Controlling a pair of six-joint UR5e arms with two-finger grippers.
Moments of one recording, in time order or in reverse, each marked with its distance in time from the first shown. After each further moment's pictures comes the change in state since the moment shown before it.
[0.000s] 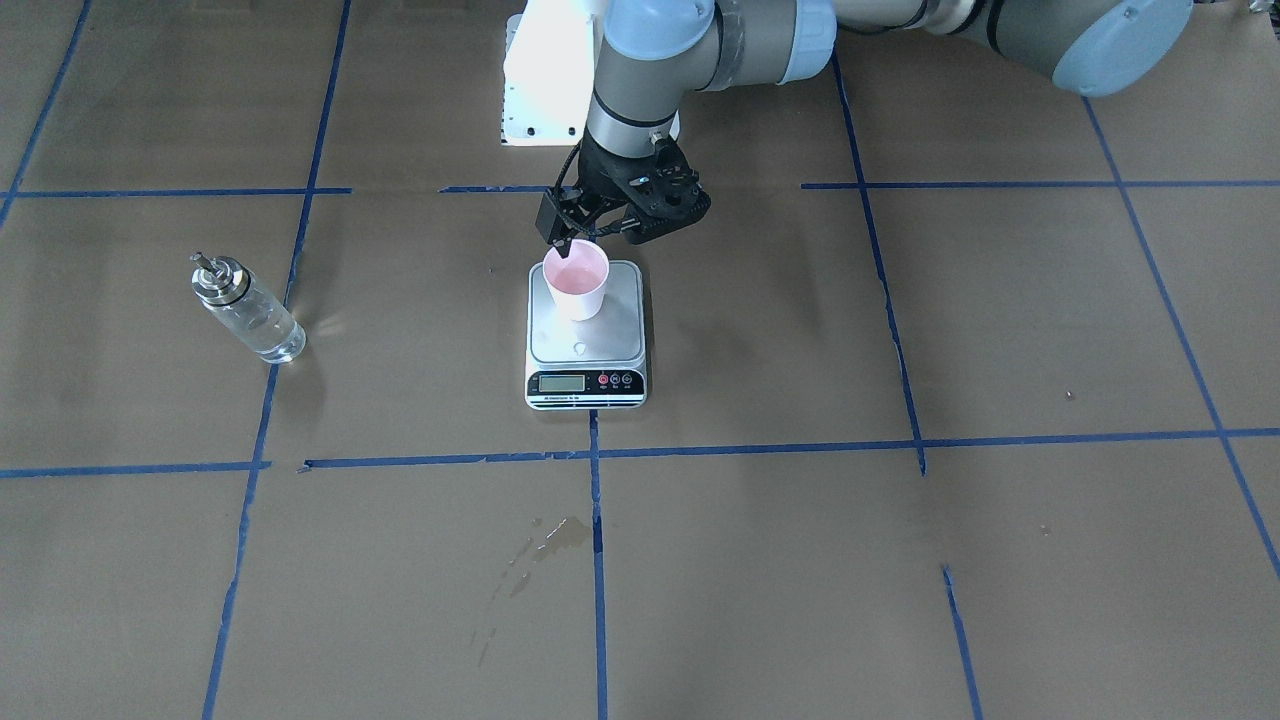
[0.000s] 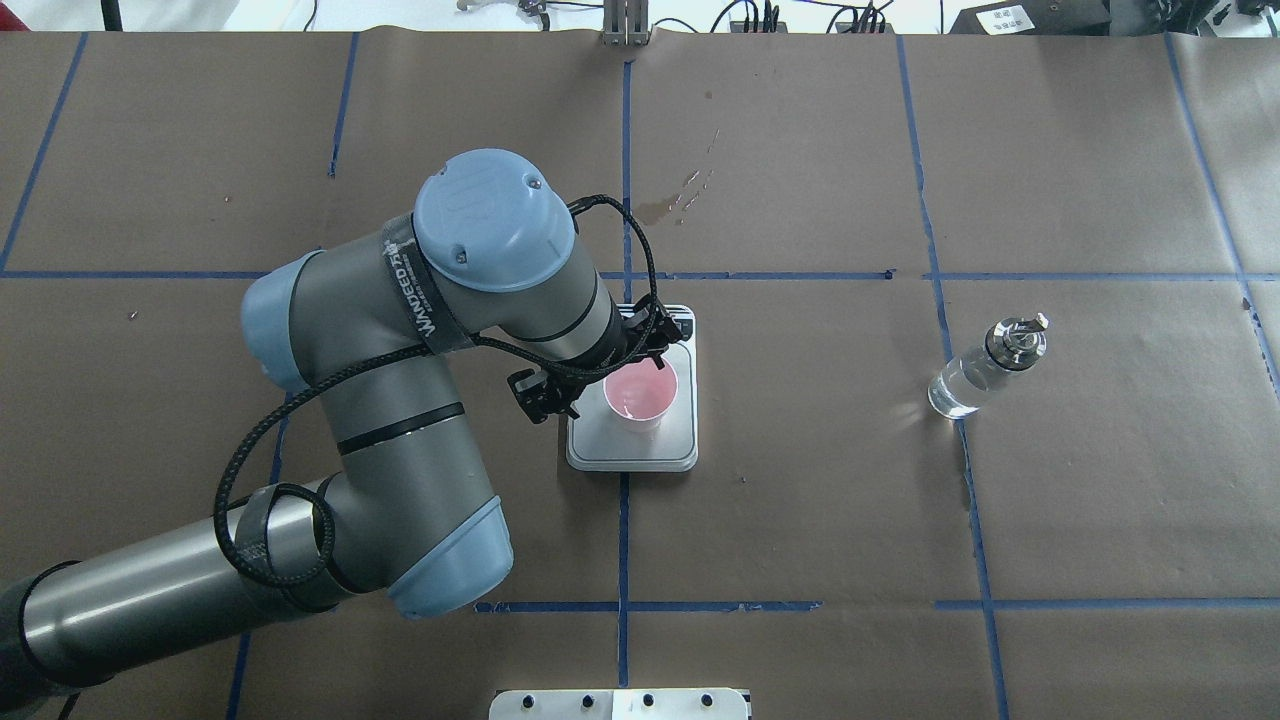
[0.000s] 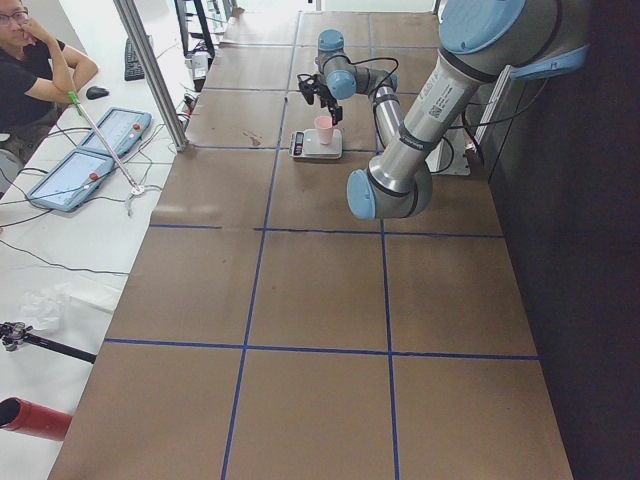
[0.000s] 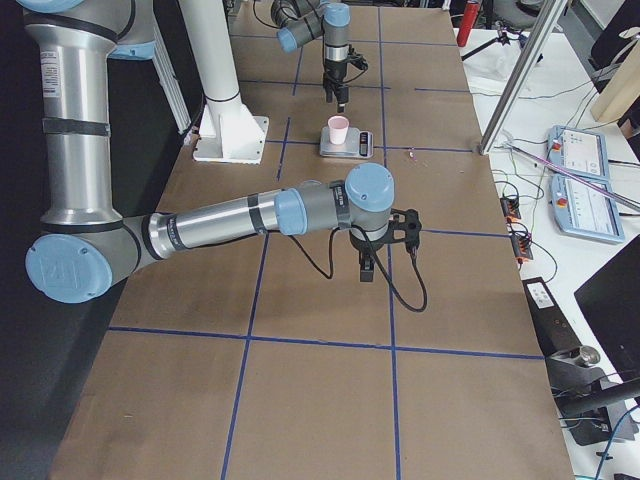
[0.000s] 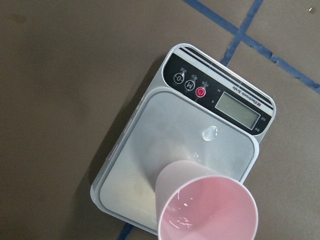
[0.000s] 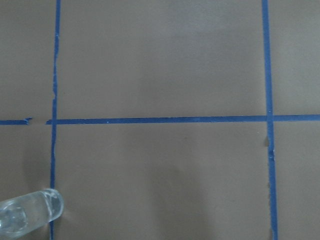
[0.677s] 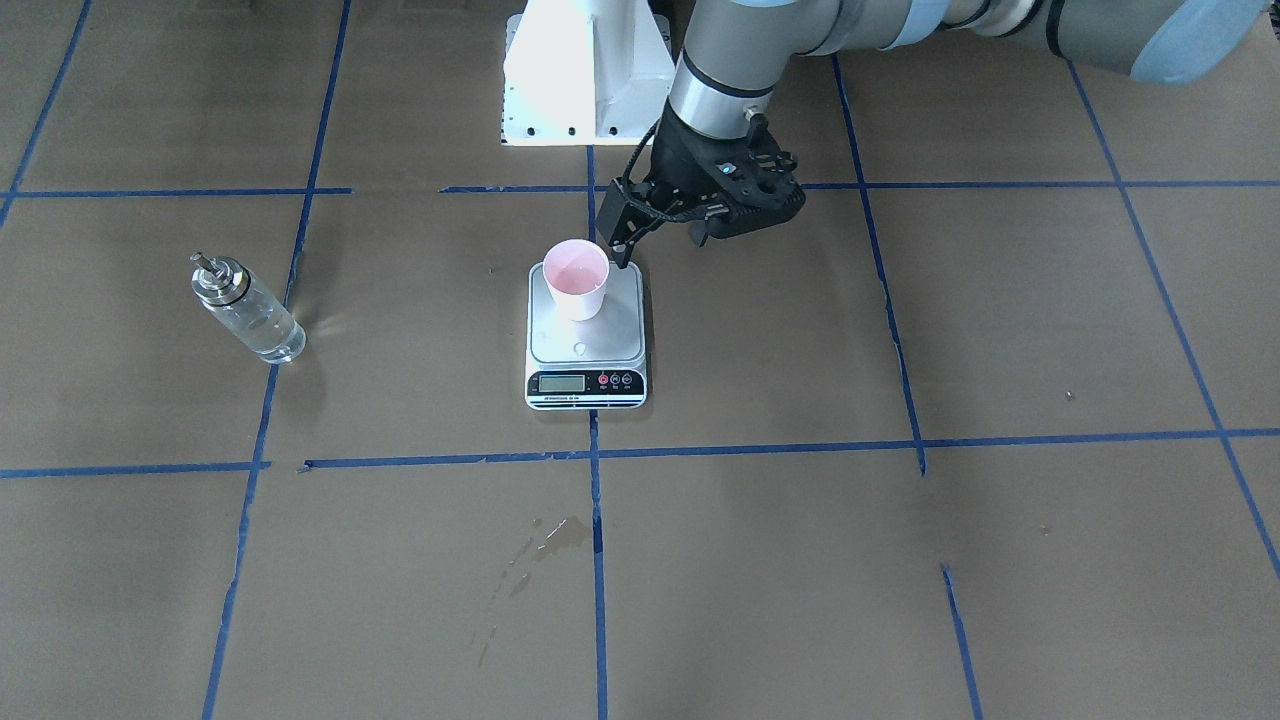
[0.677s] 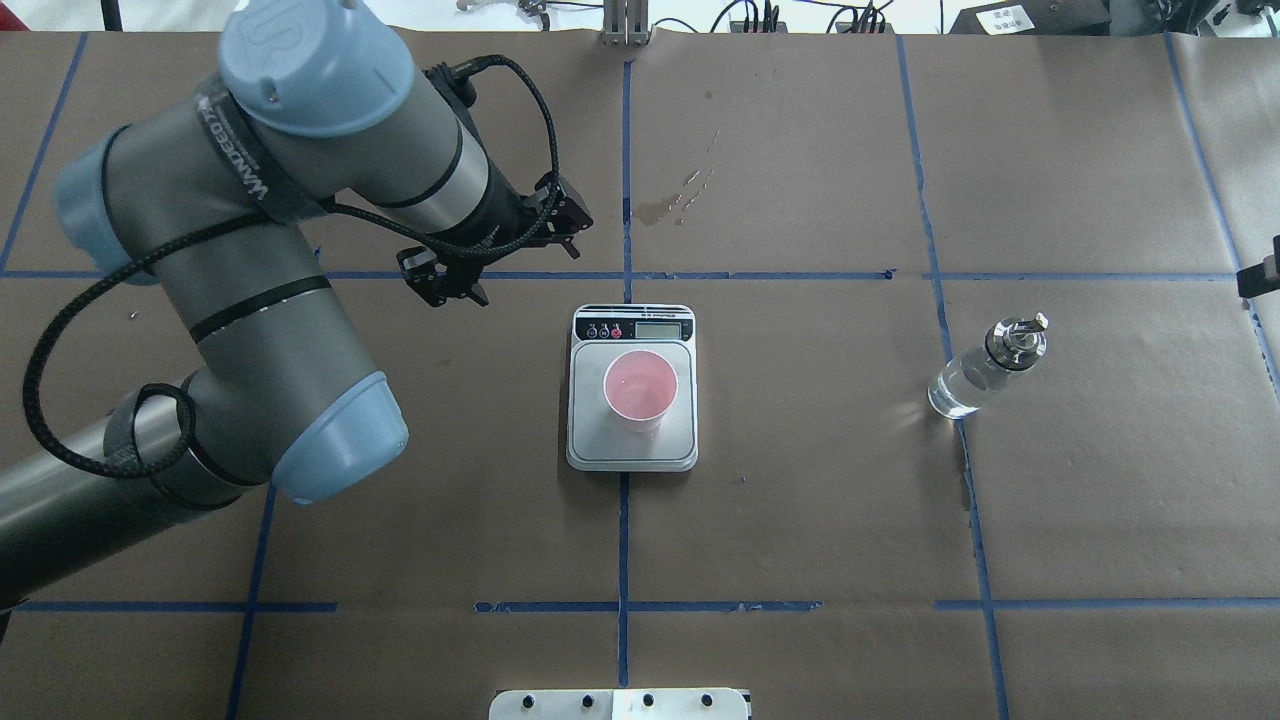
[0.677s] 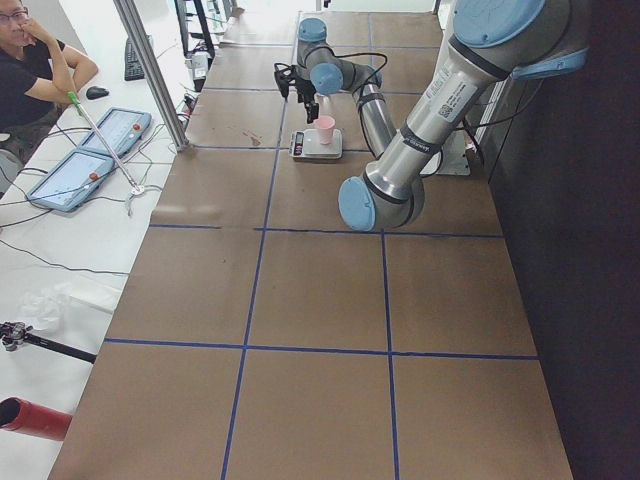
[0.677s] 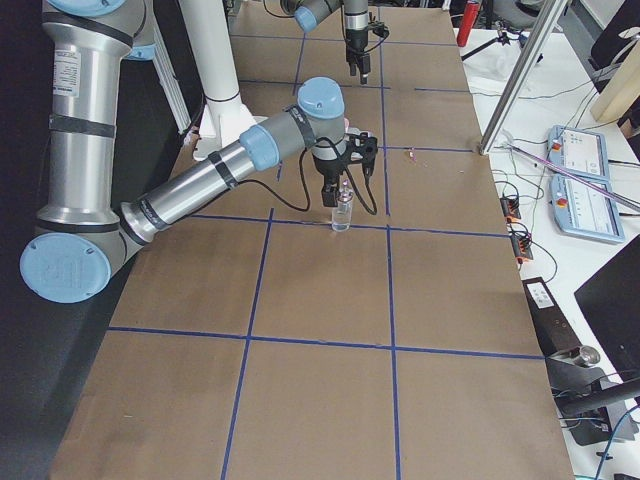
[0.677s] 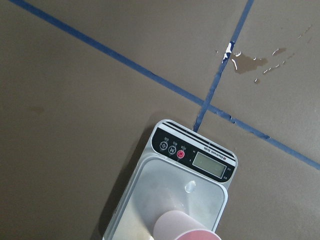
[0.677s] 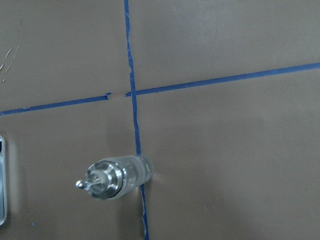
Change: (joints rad) left arm -0.180 0.066 -0.089 0.039 -0.052 0.190; right arm -0.256 -0.109 0.426 0.017 -0.123 0.518
